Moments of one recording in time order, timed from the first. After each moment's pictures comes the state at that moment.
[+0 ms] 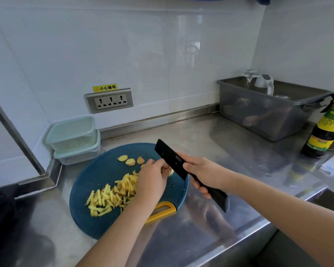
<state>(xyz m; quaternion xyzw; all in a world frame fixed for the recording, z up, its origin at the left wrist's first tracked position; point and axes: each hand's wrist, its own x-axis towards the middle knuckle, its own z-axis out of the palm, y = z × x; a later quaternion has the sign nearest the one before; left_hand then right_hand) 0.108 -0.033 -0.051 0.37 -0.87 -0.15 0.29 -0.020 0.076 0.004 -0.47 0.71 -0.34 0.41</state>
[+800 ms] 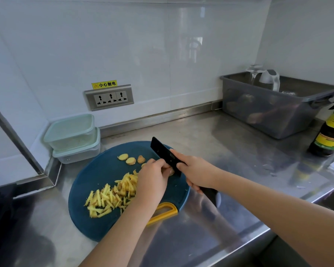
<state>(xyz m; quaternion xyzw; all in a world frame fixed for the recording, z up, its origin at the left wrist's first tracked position) 0.108 -0.031 -0.048 0.38 -0.86 -0.16 0.30 -0.012 0.048 -0.003 -0.51 0.76 -0.25 0.31</state>
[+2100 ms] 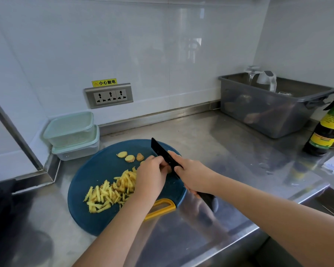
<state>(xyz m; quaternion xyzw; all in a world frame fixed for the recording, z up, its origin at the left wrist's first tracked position) 0.110 -0.034 -0.048 0.36 -0.86 -0.18 0.31 0.004 0.055 -0.005 -0.55 0.77 -0.20 0.27</state>
